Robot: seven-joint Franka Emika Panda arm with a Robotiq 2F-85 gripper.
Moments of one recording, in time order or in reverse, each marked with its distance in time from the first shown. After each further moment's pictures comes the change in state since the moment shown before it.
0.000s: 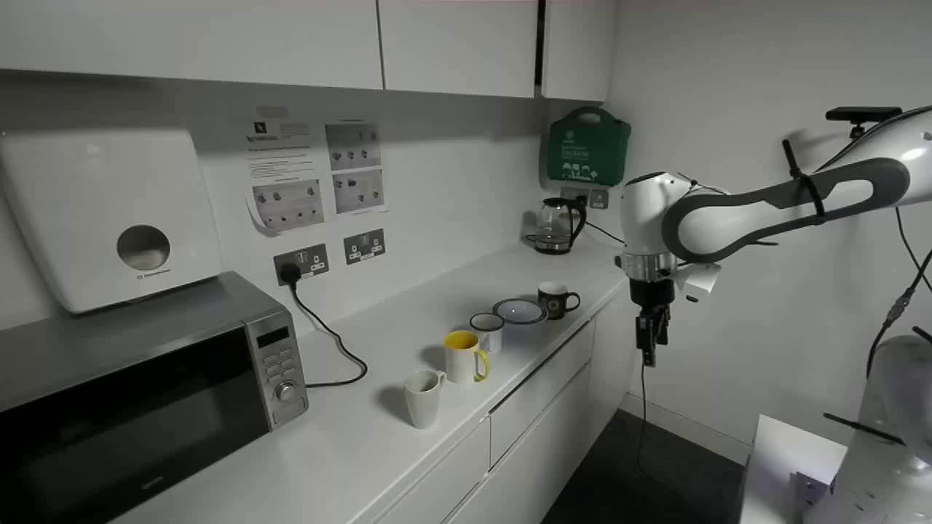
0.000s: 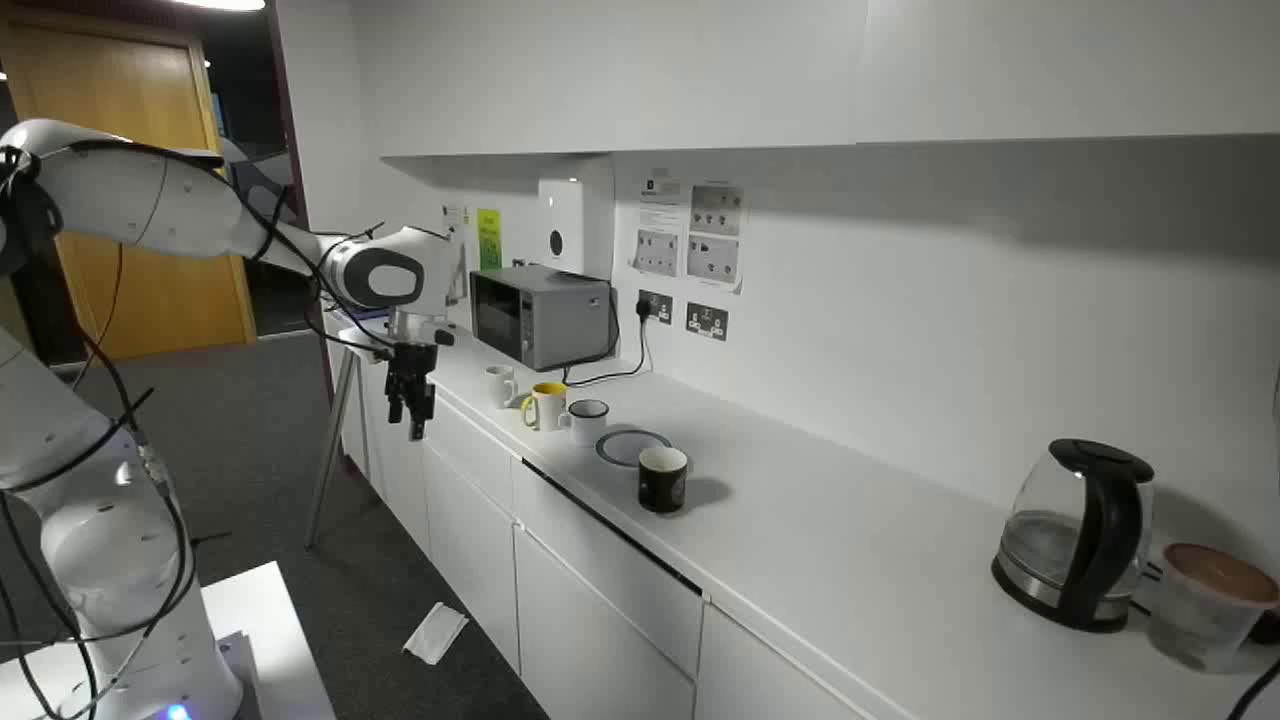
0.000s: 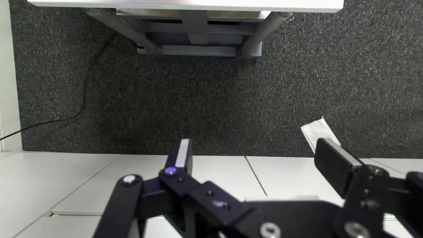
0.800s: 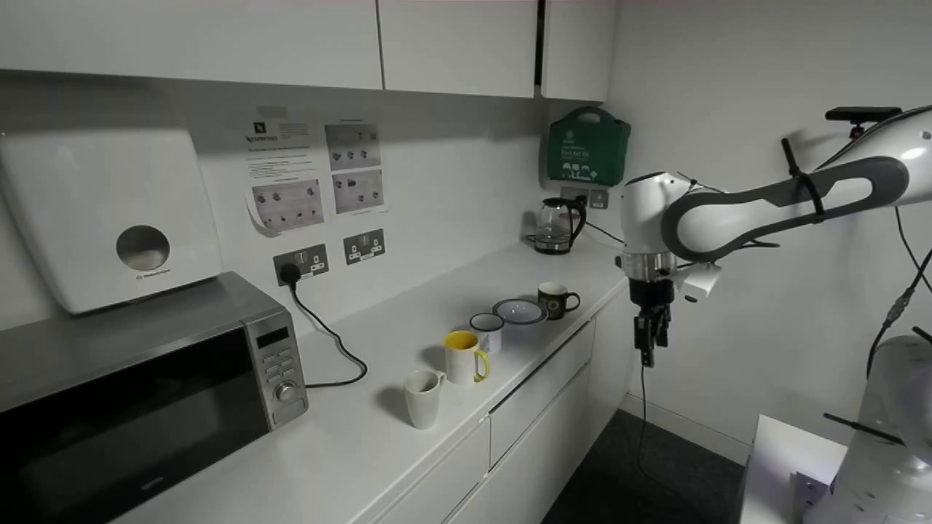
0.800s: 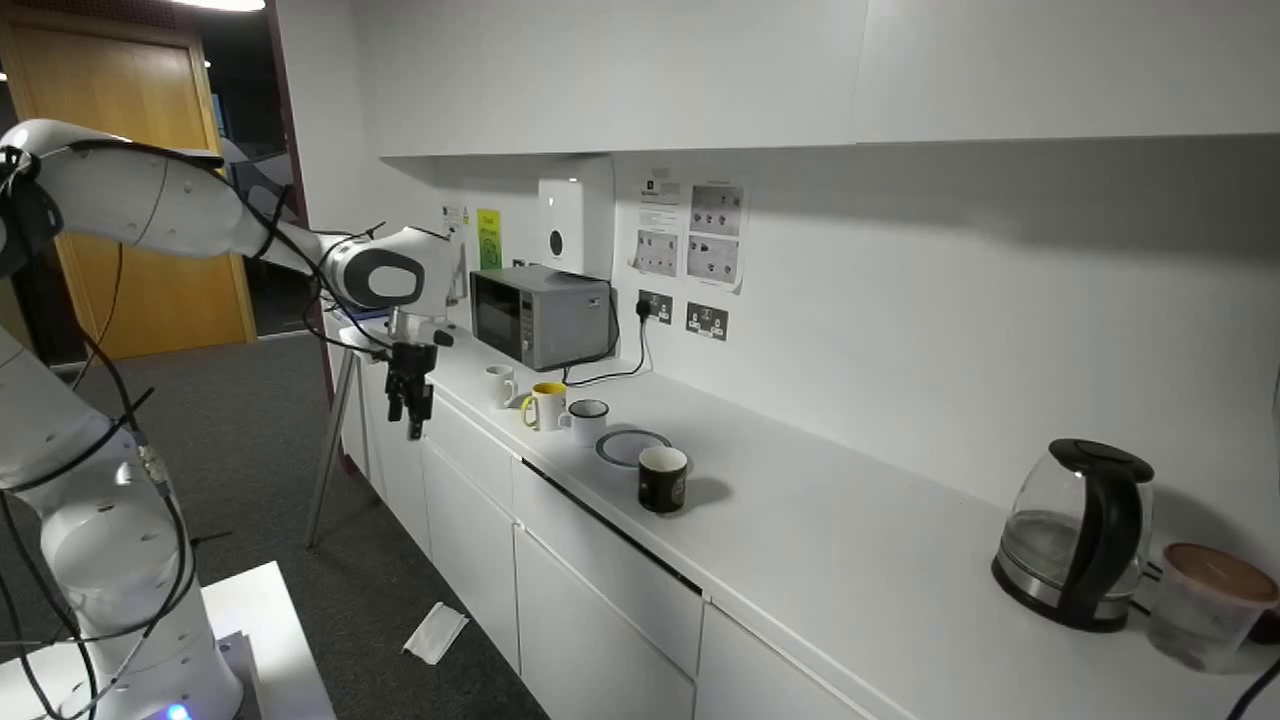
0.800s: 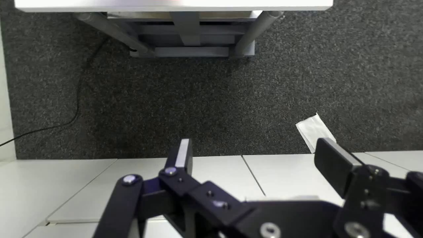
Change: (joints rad) arm -0.001 0.001 -0.002 0.001 0.027 0.001 0.022
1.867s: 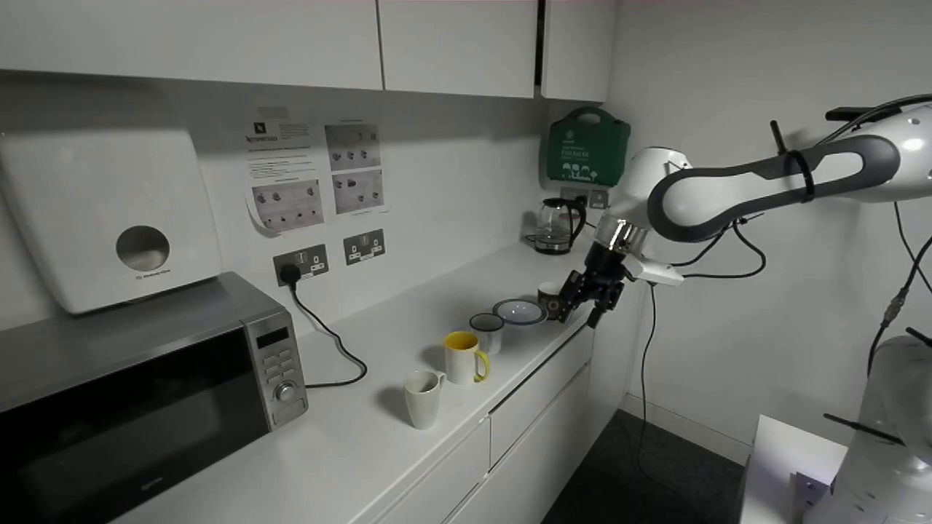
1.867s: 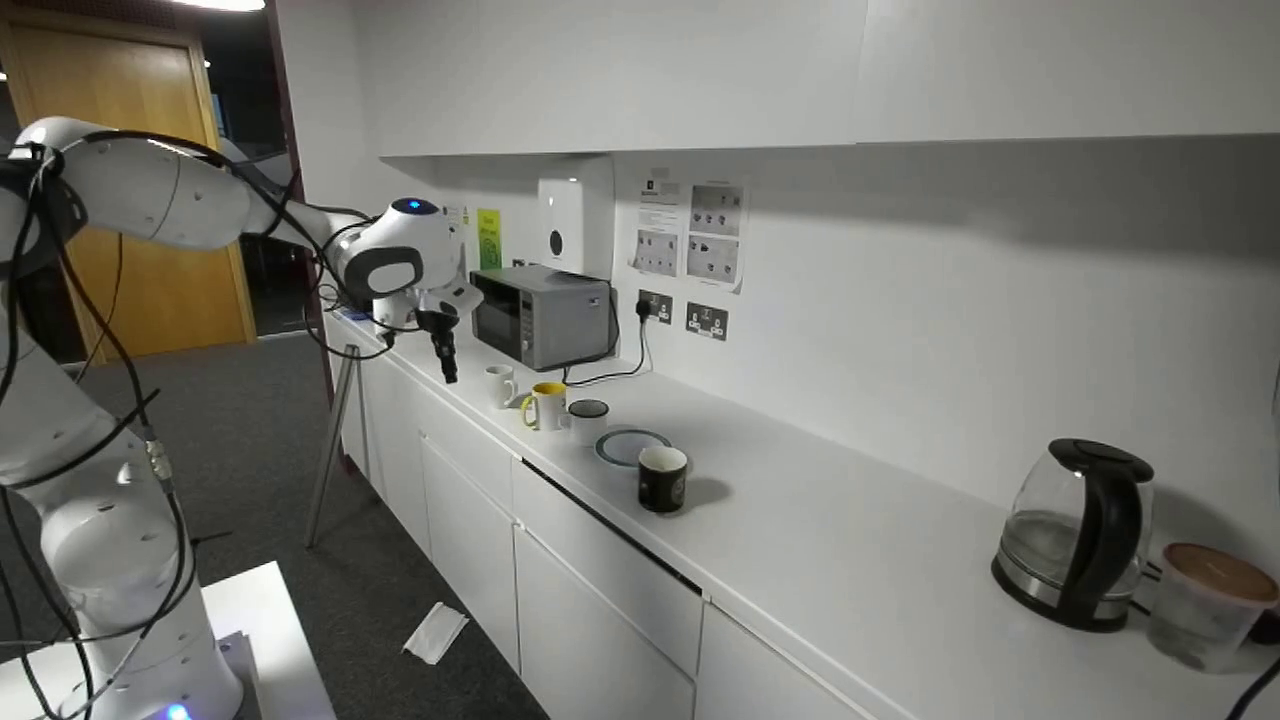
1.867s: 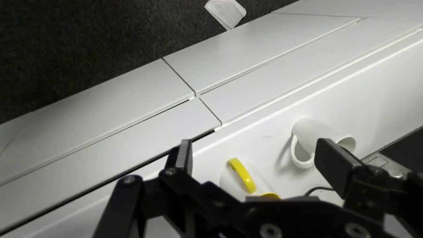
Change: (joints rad) arm 0.001 0.050 0.070 0.074 0.290 0.451 0.226
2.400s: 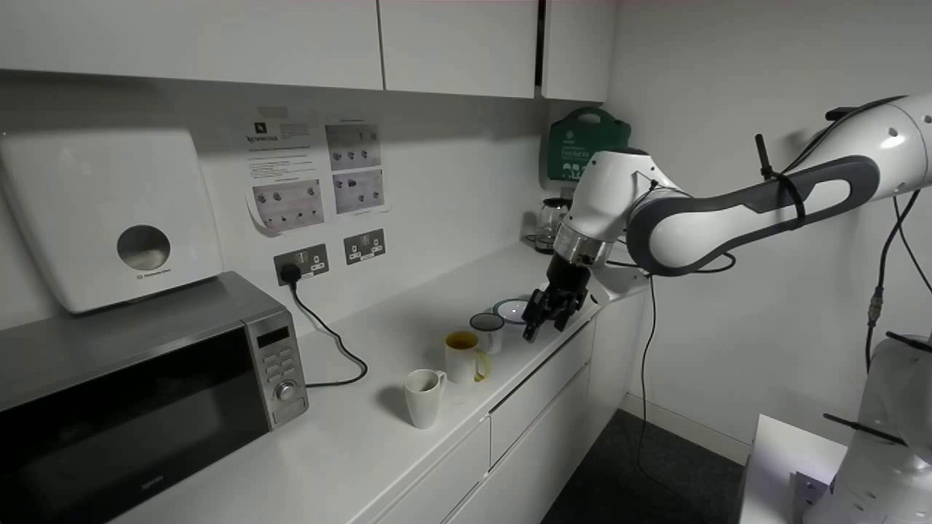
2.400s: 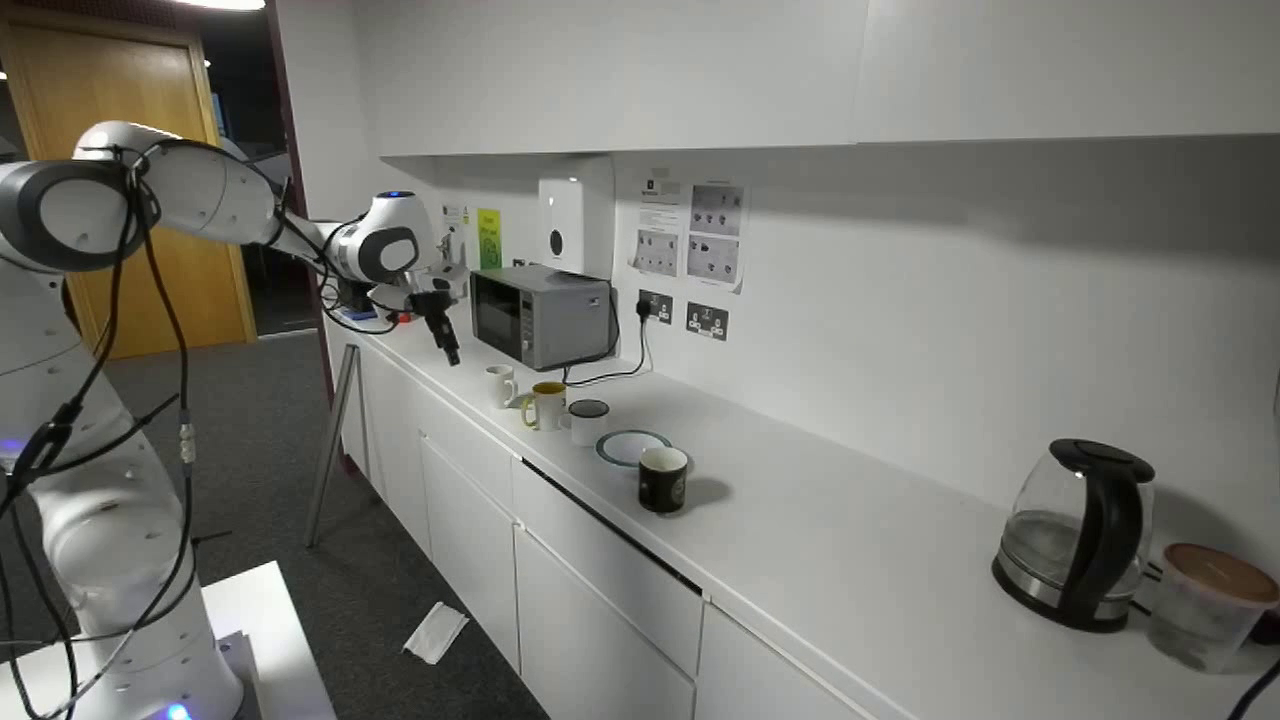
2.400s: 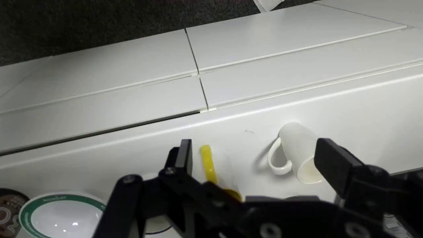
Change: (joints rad) arm 0.026 0.162 0.156 0.178 -0.324 0.016 0.201
